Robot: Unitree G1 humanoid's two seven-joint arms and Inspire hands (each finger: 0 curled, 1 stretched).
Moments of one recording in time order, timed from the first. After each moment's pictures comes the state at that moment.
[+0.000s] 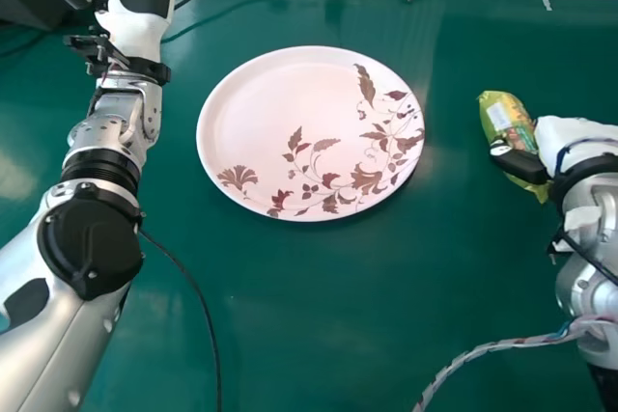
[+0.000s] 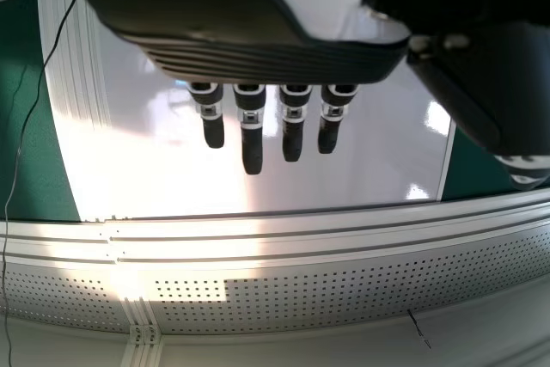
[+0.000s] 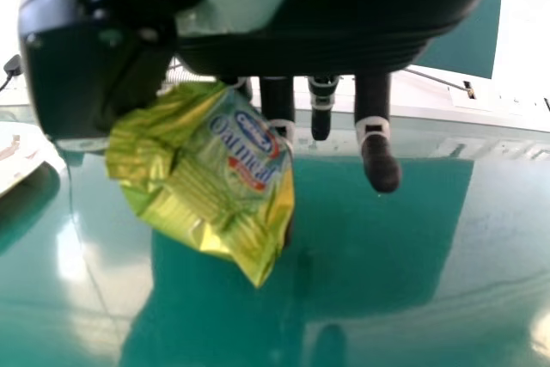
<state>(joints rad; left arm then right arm) -1.25 0.24 0.89 1.25 -0.92 0.24 -0.81 -0.32 -0.55 0.04 -0.35 -1.42 0.51 0.93</state>
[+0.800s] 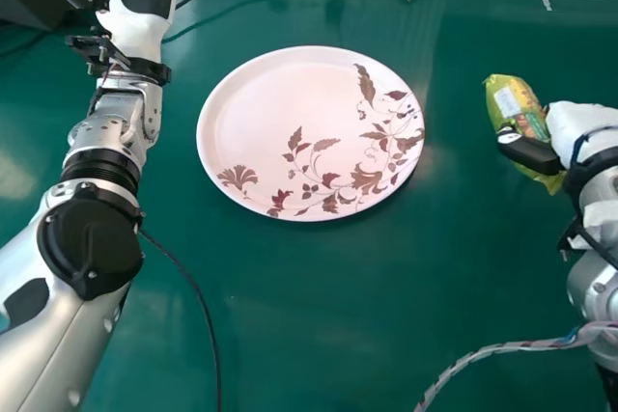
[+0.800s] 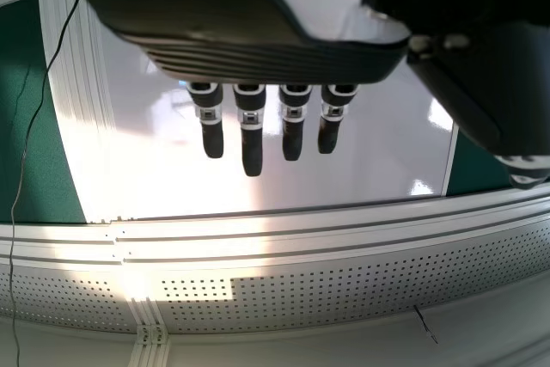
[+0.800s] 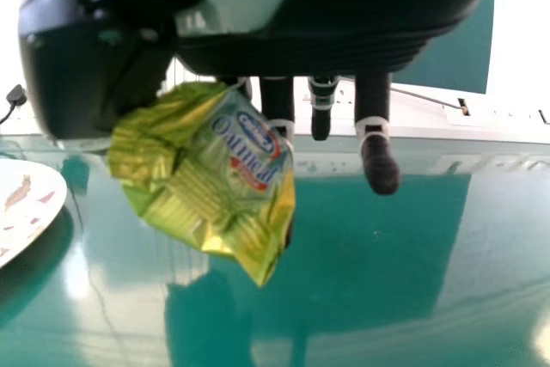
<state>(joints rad) -1.25 0.24 0.89 1.25 -0.91 0.24 -0.82 -0.34 -0.54 -0.01 -0.48 -1.48 0.50 1.07</state>
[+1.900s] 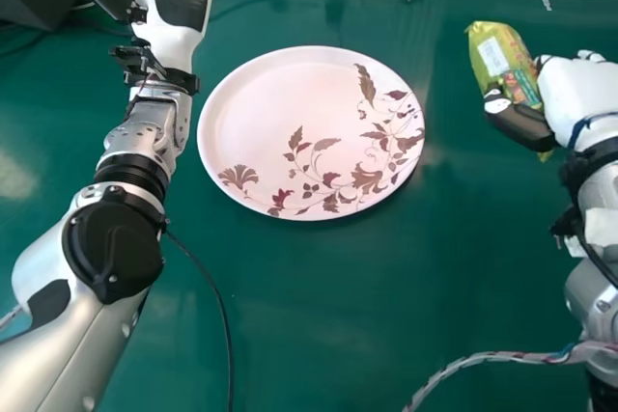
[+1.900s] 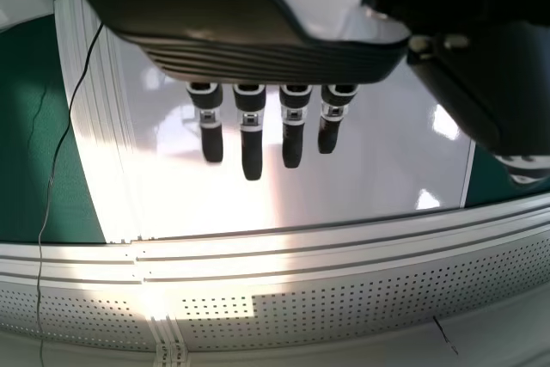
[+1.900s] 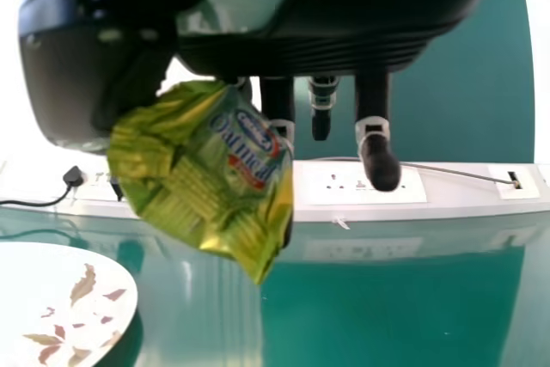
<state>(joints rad) -1.26 0.17 0.88 1.30 -0.87 0.15 -0.82 -0.35 -0.45 -0.05 -0.61 -1.48 0.38 0.95</state>
